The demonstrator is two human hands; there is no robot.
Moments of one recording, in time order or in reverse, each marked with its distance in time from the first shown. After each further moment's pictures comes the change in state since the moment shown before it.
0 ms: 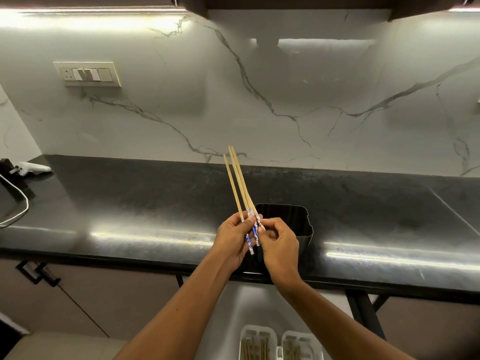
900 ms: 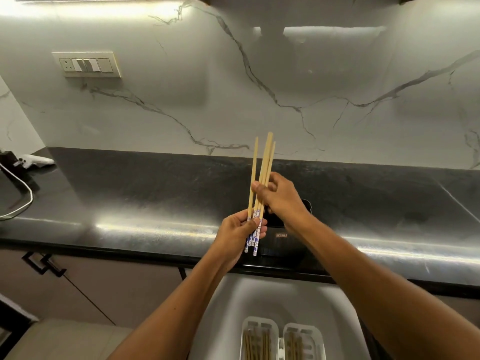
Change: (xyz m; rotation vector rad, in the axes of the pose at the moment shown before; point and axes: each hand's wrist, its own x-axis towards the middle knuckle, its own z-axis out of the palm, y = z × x) left_hand 0.007 -0.015 -0.016 0.215 -0.164 0.126; right_hand 0.076 -0.043 -0.009 0.004 -0.340 0.070
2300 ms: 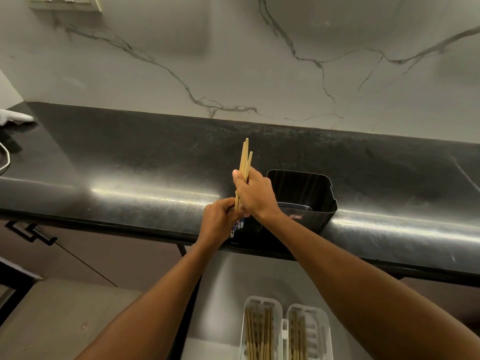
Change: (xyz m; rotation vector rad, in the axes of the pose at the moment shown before) left_hand 0.037 -0.049 -0.070 0.904 0.241 0.266; right_hand 0.037 0.067 0.086 -0.244 -0.005 -0.049
